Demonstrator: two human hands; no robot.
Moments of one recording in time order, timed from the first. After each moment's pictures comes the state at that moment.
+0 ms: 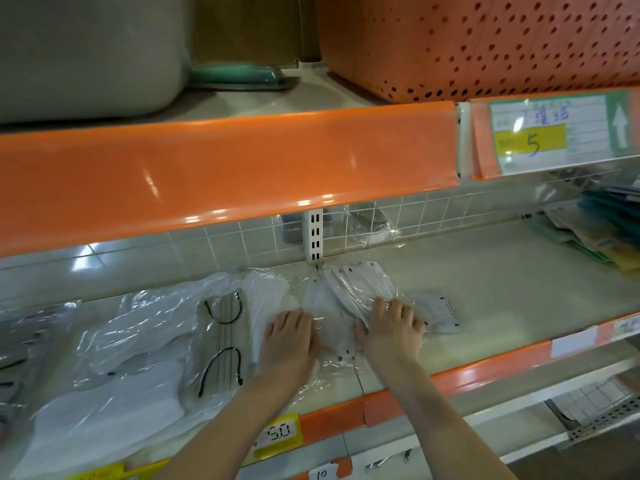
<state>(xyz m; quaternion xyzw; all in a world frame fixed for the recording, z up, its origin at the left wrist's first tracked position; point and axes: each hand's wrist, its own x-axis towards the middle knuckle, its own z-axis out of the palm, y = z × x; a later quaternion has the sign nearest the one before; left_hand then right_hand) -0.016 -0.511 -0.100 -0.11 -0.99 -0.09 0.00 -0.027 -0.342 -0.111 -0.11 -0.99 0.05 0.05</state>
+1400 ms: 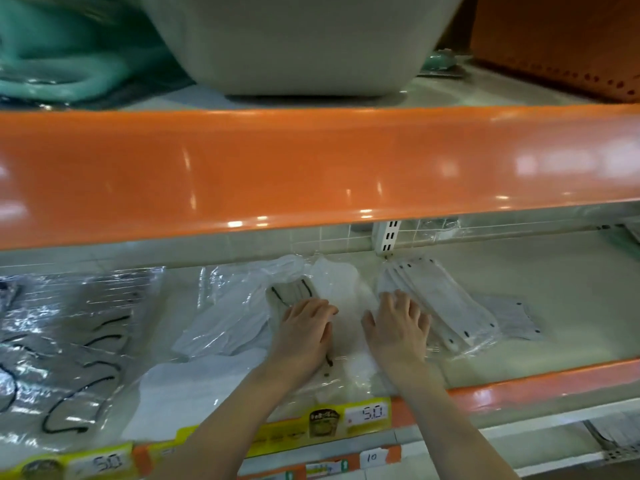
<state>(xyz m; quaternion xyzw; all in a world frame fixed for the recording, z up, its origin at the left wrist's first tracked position) 0.002 -0.629 -0.098 -0.16 -0.96 -0.22 0.10 -0.016 -0.467 -0.094 -0.07 -0.99 0.10 0.02</state>
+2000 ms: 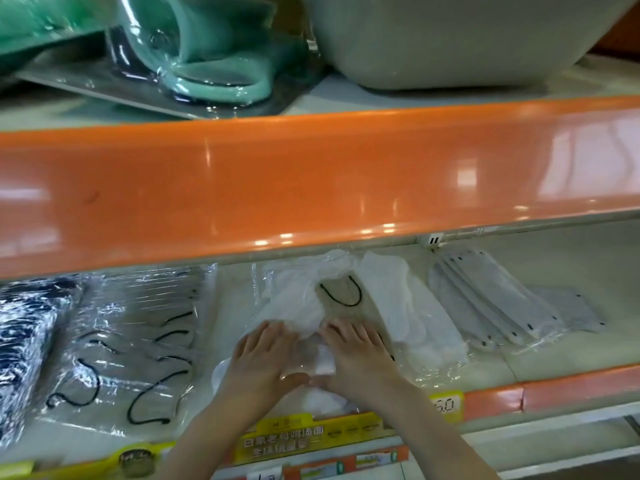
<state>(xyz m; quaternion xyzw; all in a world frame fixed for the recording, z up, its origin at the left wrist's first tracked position) 0.059 -0.777 -0.109 -0.07 -0.99 -0.06 -0.08 0.033 -0.587 -0.095 0.24 -0.96 0.11 -0.08</state>
